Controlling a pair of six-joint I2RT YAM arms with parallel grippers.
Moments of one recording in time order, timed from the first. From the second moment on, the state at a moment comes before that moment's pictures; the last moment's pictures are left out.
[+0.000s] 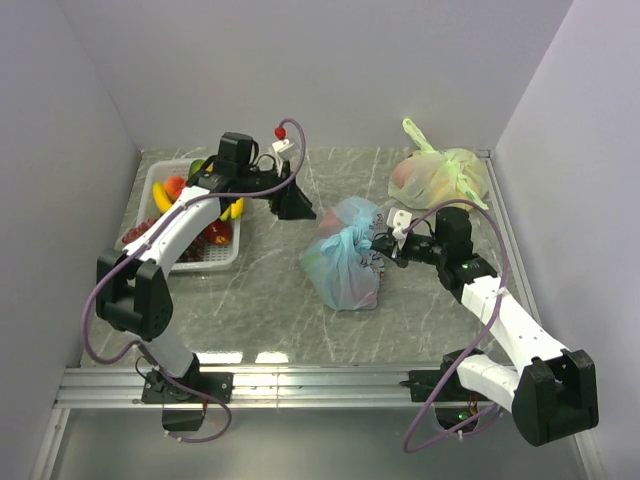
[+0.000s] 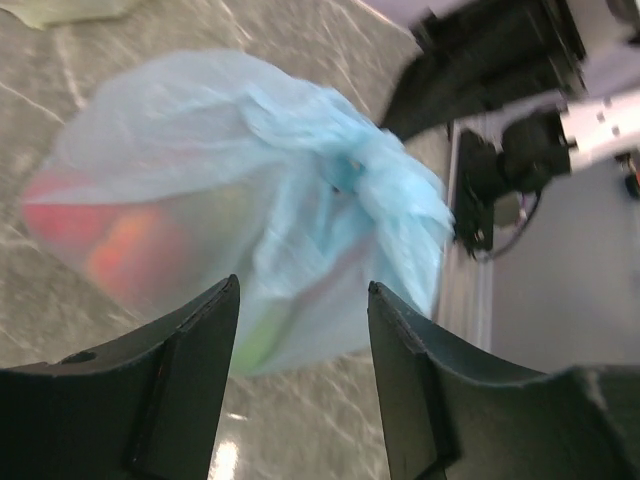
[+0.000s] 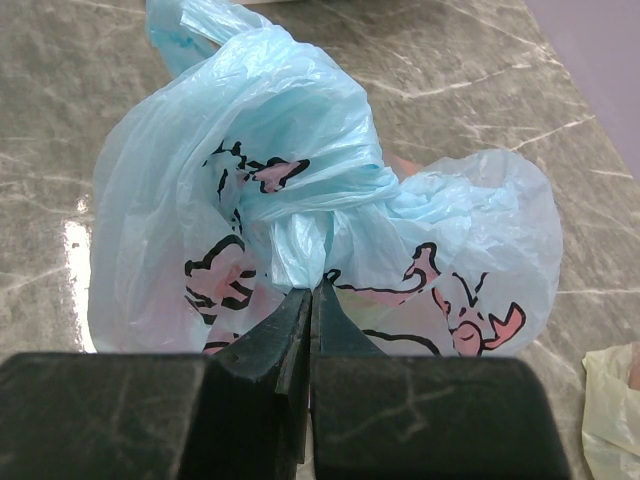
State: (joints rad) left arm -0.36 1.67 1.45 -0.35 1.03 0.03; right arm 0.25 1.05 0.66 -0.02 -0.85 -0.59
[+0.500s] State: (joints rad) left arm -0.53 1.65 1.51 -0.74 0.99 0.35; right arm 0.25 1.05 0.68 -0.05 -0.85 -0.60
